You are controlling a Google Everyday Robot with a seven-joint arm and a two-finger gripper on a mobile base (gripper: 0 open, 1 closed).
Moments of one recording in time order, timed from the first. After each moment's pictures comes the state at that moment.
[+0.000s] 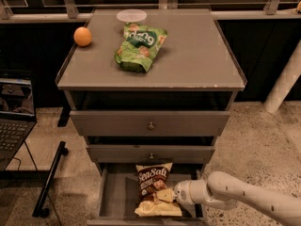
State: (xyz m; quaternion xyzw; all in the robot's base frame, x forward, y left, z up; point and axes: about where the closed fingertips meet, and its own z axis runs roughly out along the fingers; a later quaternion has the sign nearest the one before) arm 0.459 -0.066 0.377 -0.18 0.87 0.42 0.21
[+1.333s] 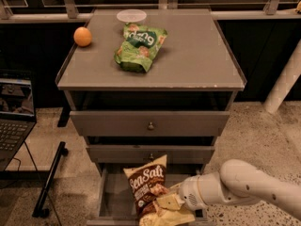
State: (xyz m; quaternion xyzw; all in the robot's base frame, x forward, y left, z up) arm 0.383 -0.054 0.538 -0.32 0.84 0.39 0.20
